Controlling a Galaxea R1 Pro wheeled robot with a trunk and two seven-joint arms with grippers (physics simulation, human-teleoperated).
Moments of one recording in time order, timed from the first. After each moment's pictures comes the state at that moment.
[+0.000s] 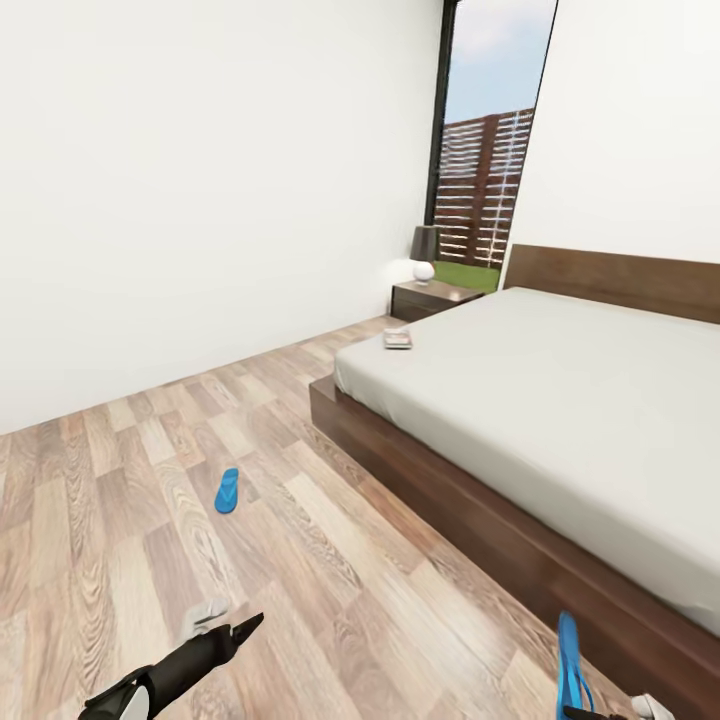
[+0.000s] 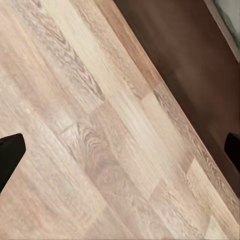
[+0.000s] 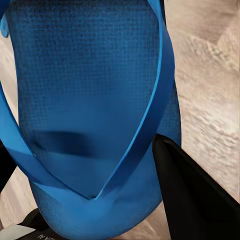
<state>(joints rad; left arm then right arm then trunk) -0.30 0.14 0.13 -0.64 0.36 0.20 -0.66 -0.42 -0.47 -0.02 -0.04 -0.43 0.22 1.02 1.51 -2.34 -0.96</state>
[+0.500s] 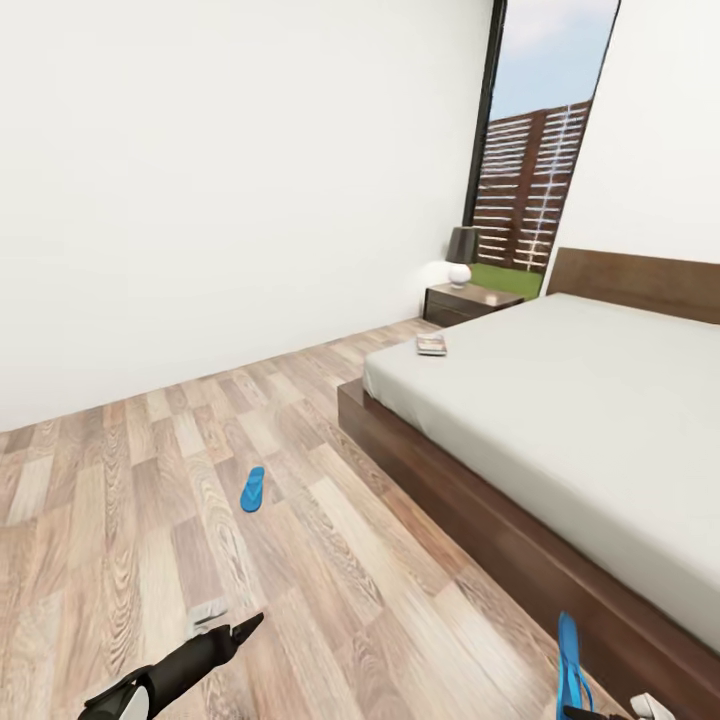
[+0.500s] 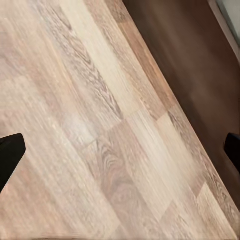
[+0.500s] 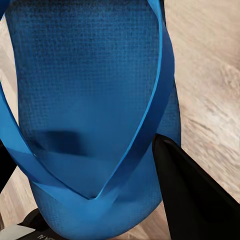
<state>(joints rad) -0.30 0.14 0.14 -0.64 0.36 0.20 -0.66 -0.42 -0.47 -0.02 -0.04 -0.43 0.22 1.02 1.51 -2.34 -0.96</state>
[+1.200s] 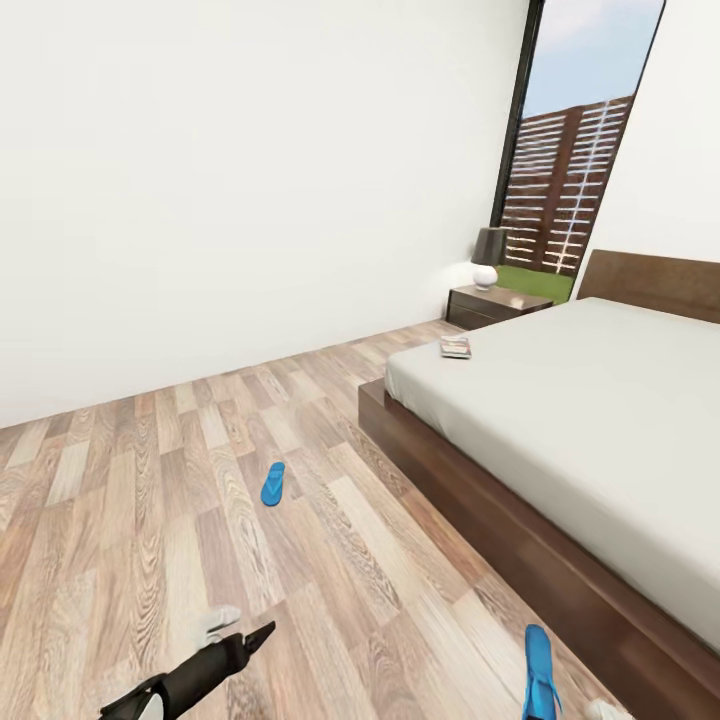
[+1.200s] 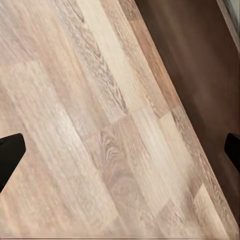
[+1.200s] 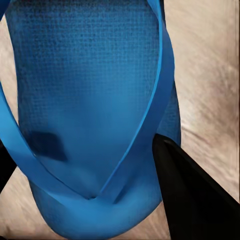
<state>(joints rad) -0.30 0.10 0.13 -0.61 0.36 0.20 -0.65 -0.42 -0.32 -0.01 -0.04 -0.41 0.09 0.68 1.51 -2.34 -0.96</state>
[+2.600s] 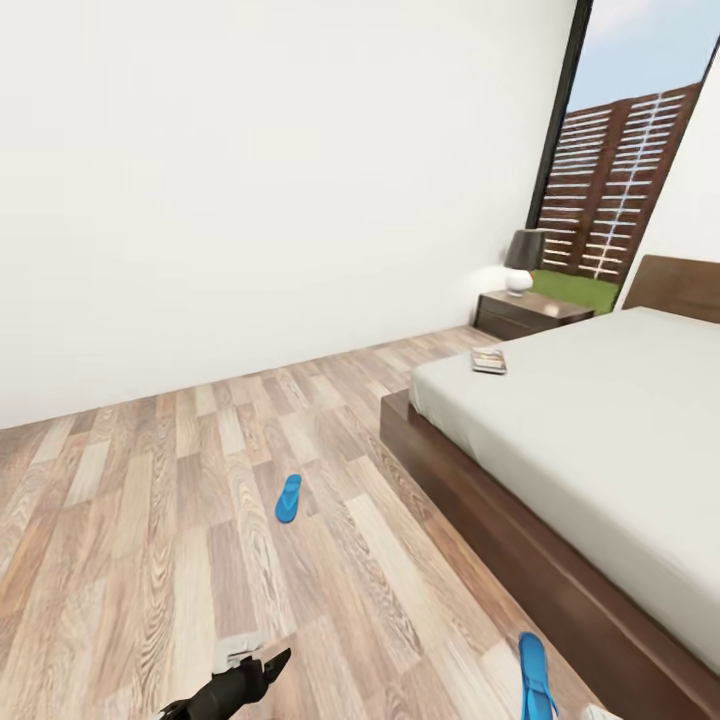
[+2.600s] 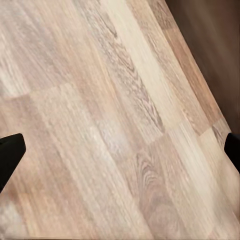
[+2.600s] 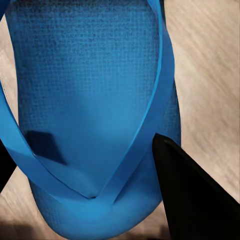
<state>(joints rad) -0.30 0.03 0.13 -0.50 0.22 0.02 -0.55 -0.42 -0.30 -0.02 -0.04 -0.34 0.09 0.63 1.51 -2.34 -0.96</state>
